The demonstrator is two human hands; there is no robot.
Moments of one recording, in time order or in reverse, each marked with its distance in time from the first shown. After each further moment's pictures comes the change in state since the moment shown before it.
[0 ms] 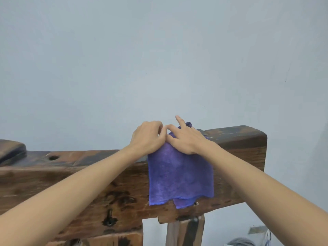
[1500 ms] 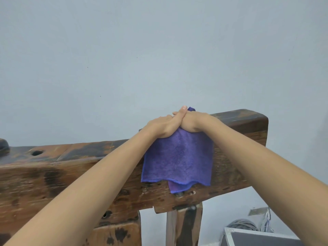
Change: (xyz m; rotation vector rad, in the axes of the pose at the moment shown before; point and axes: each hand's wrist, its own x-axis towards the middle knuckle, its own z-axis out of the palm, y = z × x) left_hand 0.032 0.062 0.030 -0.111 -0.581 -0.211; right_hand 0.019 0.039 -0.020 -0.006 -0.263 0.069
